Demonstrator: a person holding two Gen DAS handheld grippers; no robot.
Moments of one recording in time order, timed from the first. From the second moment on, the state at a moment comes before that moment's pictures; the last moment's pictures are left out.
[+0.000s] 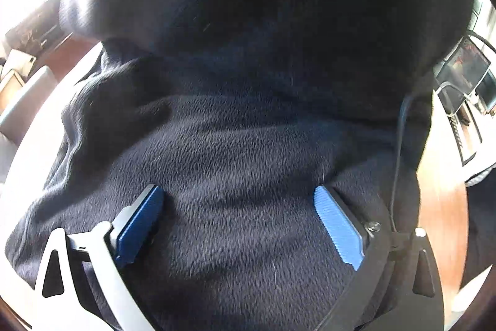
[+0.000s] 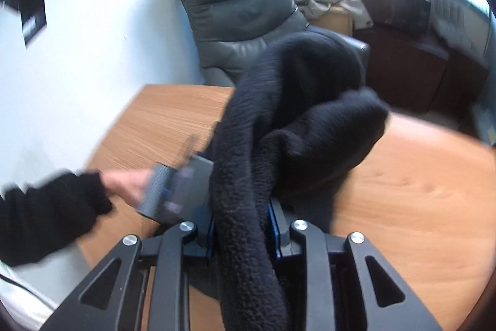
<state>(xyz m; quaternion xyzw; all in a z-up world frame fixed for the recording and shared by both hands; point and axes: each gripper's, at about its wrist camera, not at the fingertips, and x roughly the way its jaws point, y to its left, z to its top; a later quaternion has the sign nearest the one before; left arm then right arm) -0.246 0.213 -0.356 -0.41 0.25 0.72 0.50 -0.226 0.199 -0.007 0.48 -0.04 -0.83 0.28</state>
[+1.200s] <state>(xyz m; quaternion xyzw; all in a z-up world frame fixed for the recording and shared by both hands) -0.196 0.046 -0.293 -0.40 0.17 0.82 0.37 -0.222 0.079 -0.122 0.51 -0.17 -0.80 0.27</state>
